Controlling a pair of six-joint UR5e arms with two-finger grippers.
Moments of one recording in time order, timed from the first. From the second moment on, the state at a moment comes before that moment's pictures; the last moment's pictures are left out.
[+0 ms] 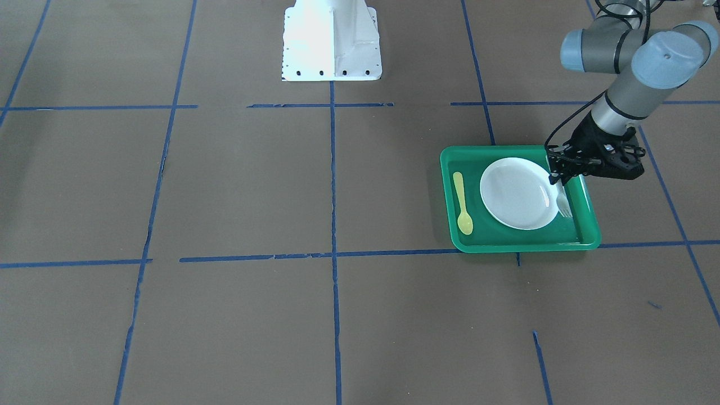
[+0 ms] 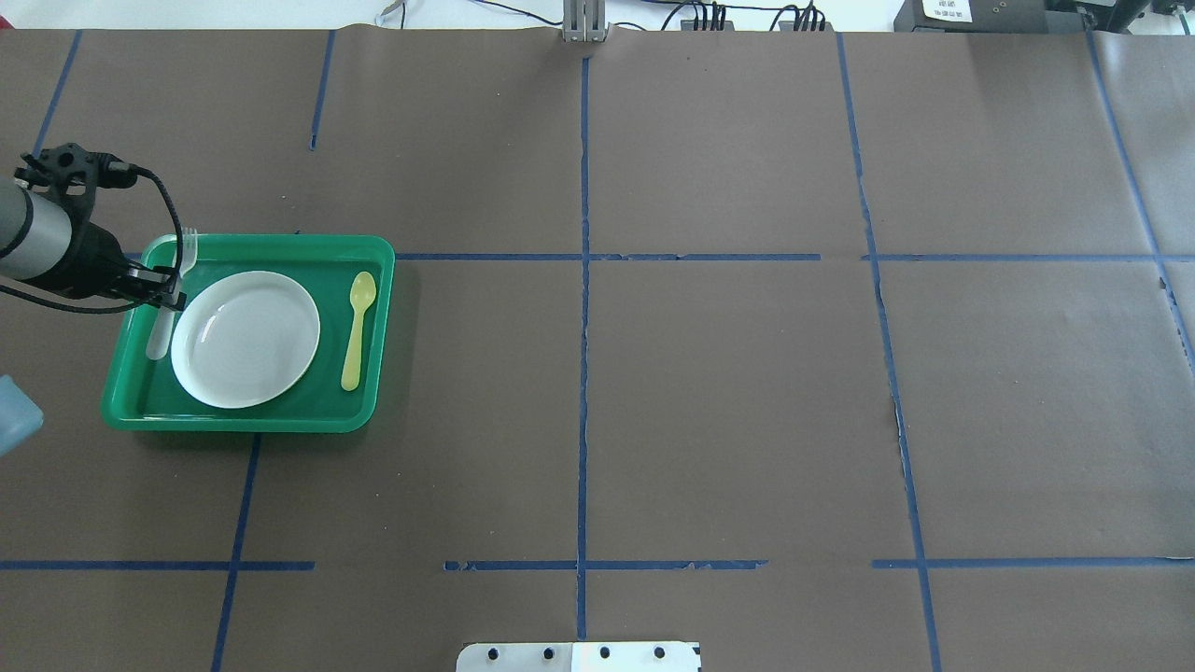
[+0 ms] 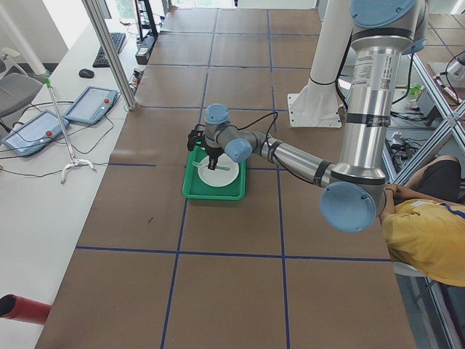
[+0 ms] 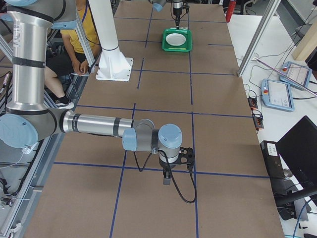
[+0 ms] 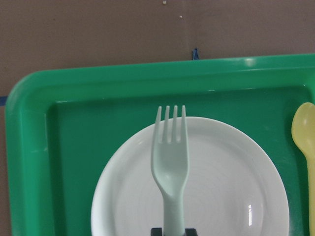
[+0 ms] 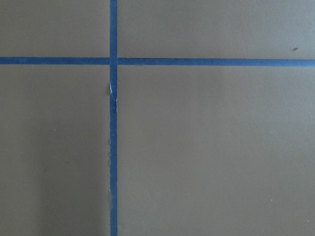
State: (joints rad) left arm -0.96 -1.64 -1.82 -1.94 -2.13 -0.75; right arm 1.58 -1.70 1.64 -1.50 2.28 0.01
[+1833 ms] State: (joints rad) left arm -0.94 -1.67 -1.61 -2.03 -2.13 -0.82; right arm 1.58 -1.70 1.64 -1.50 2.28 0.01
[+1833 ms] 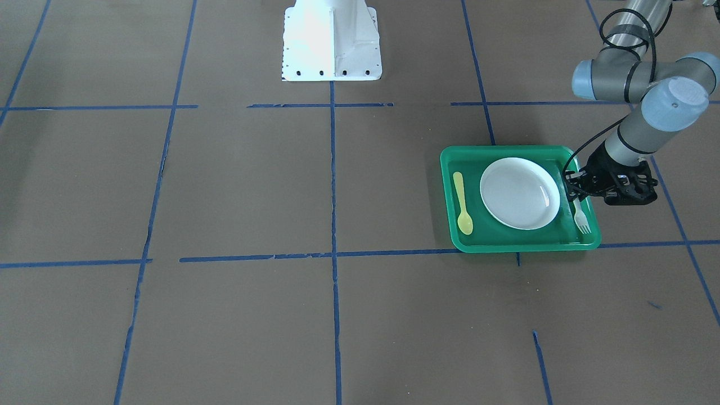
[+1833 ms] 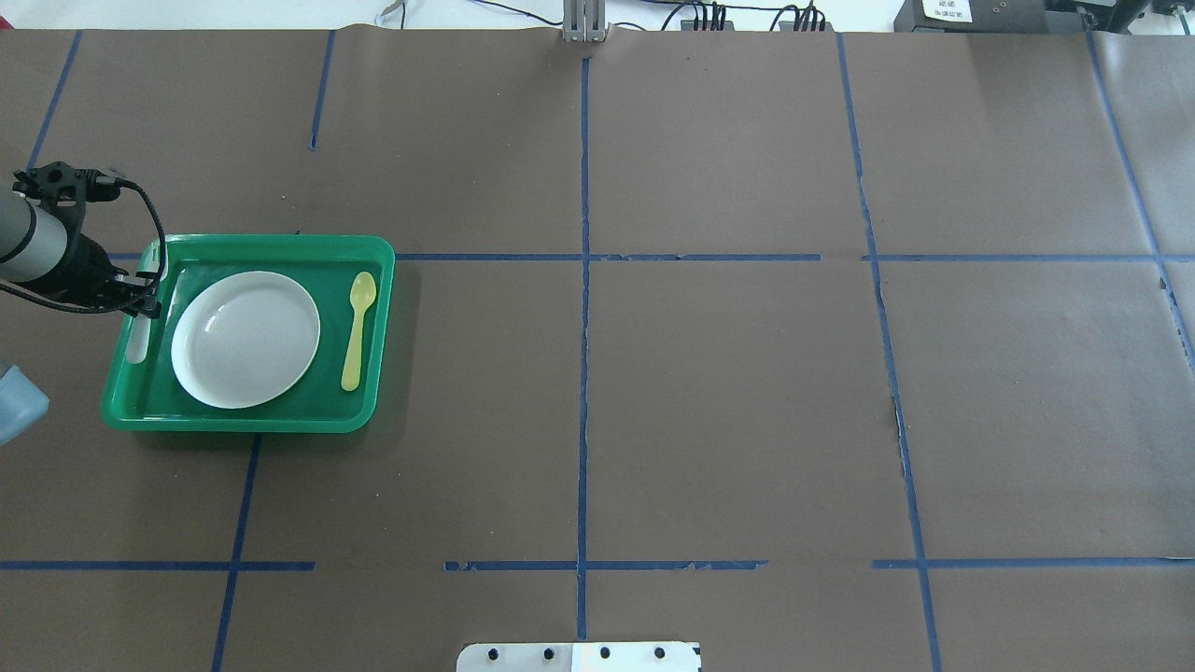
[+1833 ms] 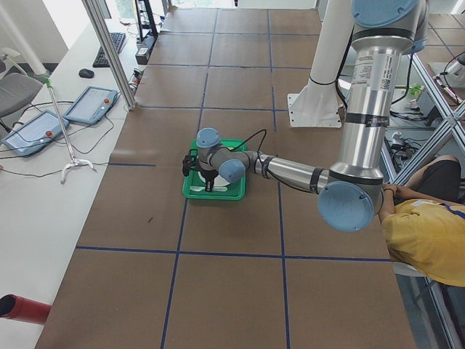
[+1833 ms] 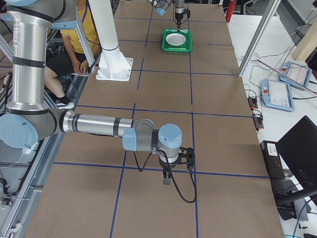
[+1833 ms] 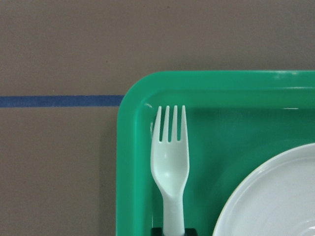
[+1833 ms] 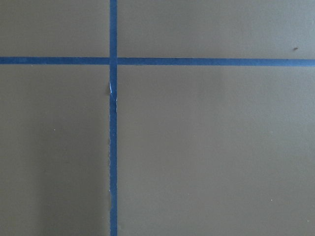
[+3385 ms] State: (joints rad) left arm -1.42 -1.53 -1.76 -1.70 -2.23 -0.07; right arm 1.58 -1.70 1.64 -1.50 2.28 0.01
